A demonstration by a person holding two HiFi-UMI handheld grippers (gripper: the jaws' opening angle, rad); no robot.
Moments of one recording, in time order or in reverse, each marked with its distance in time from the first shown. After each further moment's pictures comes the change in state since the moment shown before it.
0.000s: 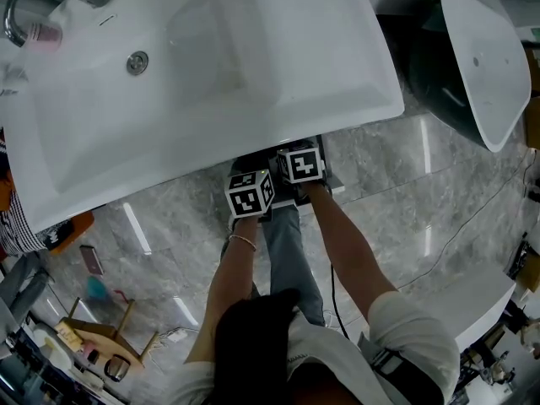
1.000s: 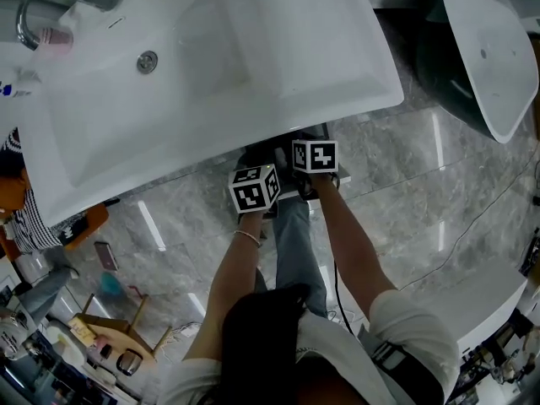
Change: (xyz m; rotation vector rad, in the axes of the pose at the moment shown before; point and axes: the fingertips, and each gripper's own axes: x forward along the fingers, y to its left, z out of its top) left arm -0.022 -0.014 0.011 0.033 0.015 -0.018; right arm -0.024 0.002 0.001 0.225 -0.037 0.086
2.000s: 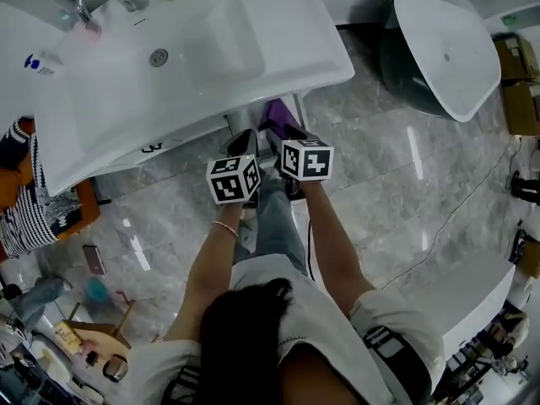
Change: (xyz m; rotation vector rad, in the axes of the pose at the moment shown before) left arm -0.149 -0.052 0.052 0.063 -0.169 -0.105; right arm -0.176 0.103 0.018 -0.084 -0.271 0.014
